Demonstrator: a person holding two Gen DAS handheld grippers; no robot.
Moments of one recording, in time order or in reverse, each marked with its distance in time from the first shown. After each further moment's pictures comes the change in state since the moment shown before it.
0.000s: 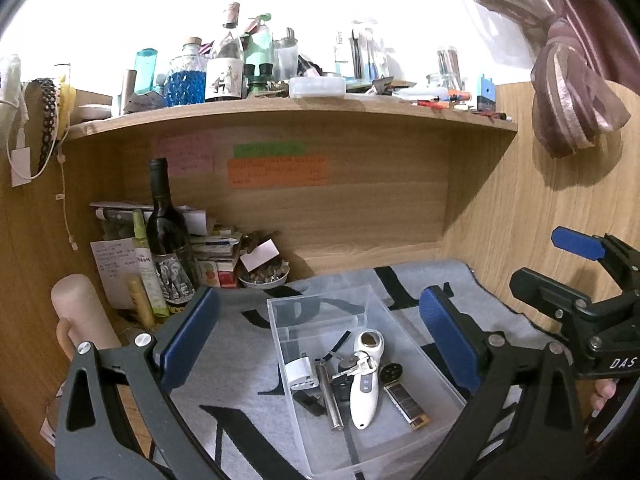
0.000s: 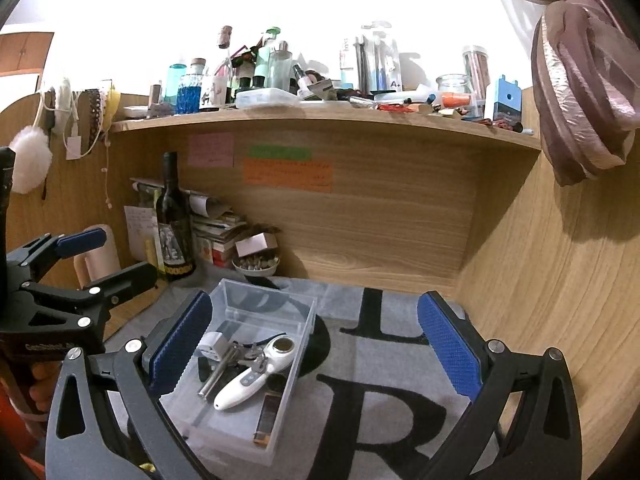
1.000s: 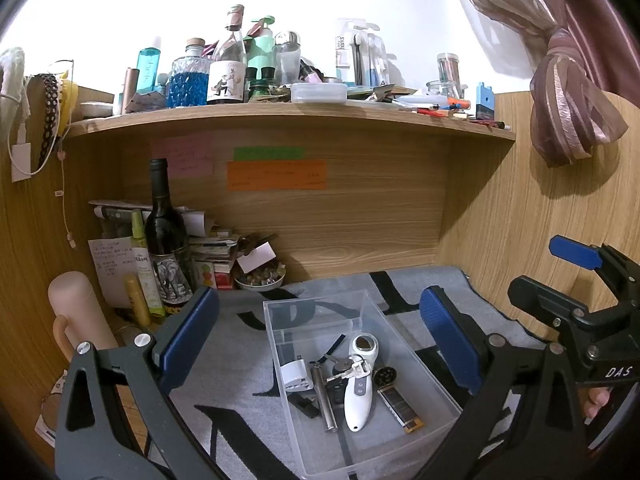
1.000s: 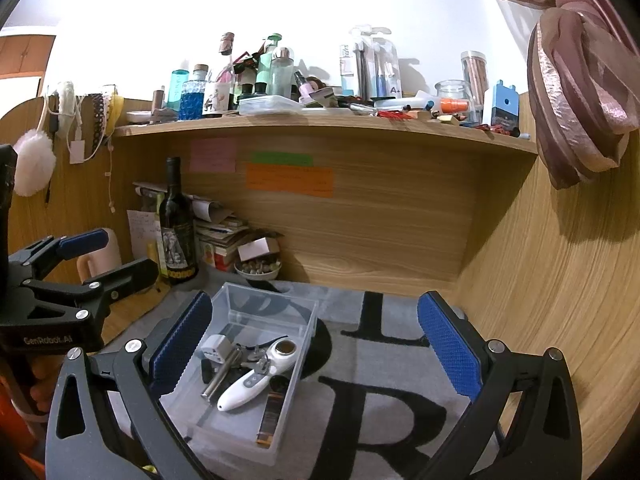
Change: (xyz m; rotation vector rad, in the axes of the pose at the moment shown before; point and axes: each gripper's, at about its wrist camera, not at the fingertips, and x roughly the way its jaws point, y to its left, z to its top) left arm -0.002 0.003 0.001 -0.022 -0.008 -0.012; right arm -0.006 0.001 -0.001 -0.006 -0.015 0.006
